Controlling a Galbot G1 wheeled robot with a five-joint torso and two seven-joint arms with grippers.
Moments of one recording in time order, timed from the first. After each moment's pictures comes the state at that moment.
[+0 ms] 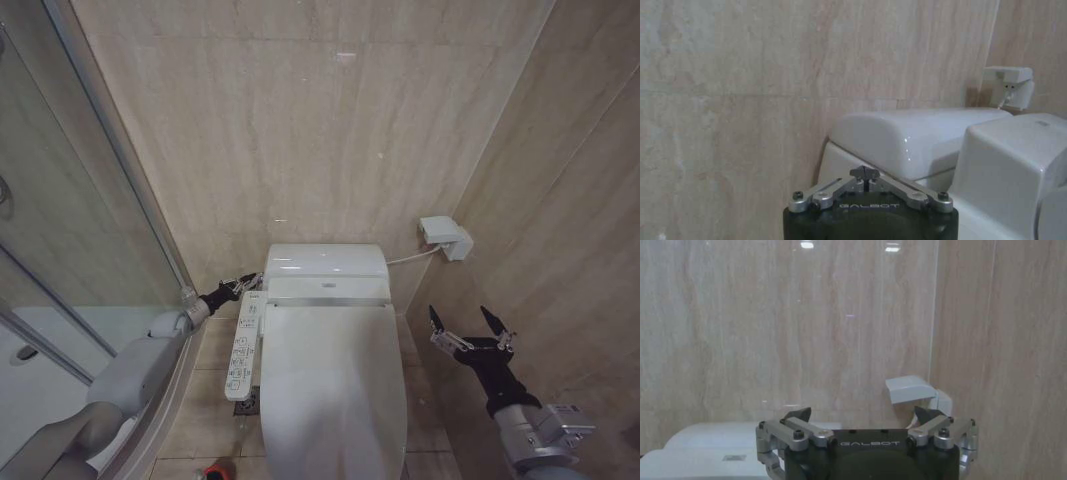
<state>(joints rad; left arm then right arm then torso) 0.38 -1.08 0.07 -0.72 -0.74 -0.30 0.77 -1.70 1.47 0.80 2.43 0.25 -0.18 -0.05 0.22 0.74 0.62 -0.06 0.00</state>
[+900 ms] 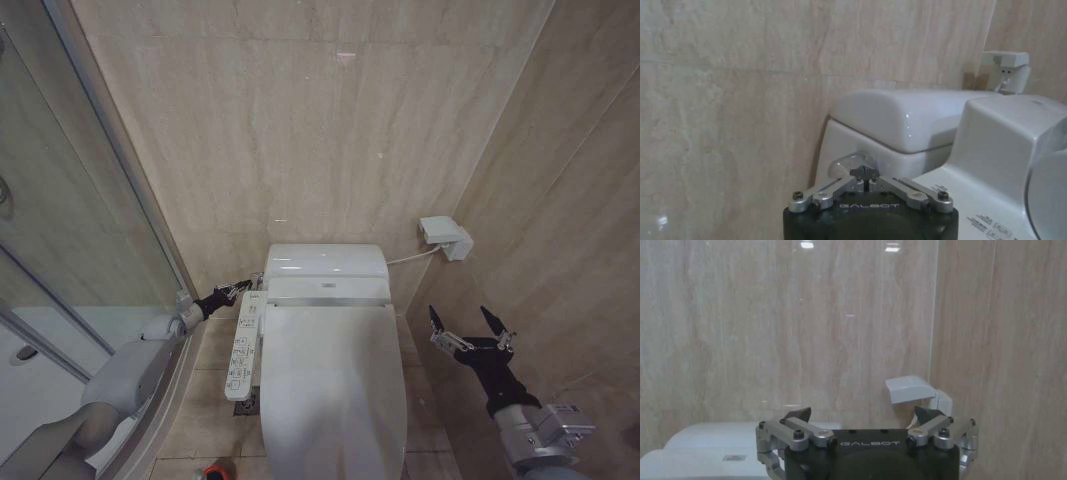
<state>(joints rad) 0.38 -1.08 0.06 -0.67 -0.71 -0.28 0.83 -1.70 1.47 0.80 2.43 0.25 -0.18 -0.05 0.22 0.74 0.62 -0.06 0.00</state>
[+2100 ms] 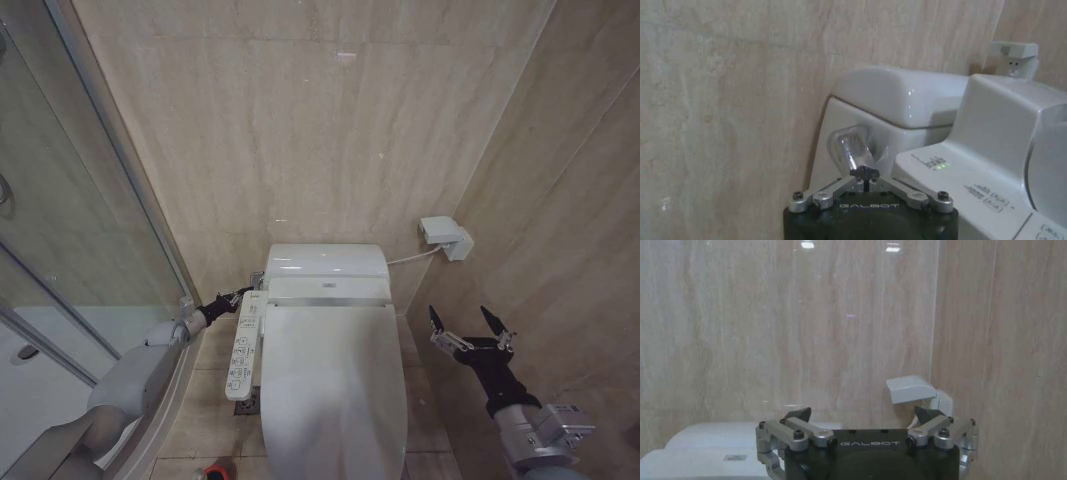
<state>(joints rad) 0.39 -1.11 0.04 -0.62 -0.70 -0.28 0.82 -1.70 1.47 0.80 2.43 0.25 -0.18 -0.05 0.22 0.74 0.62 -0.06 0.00</state>
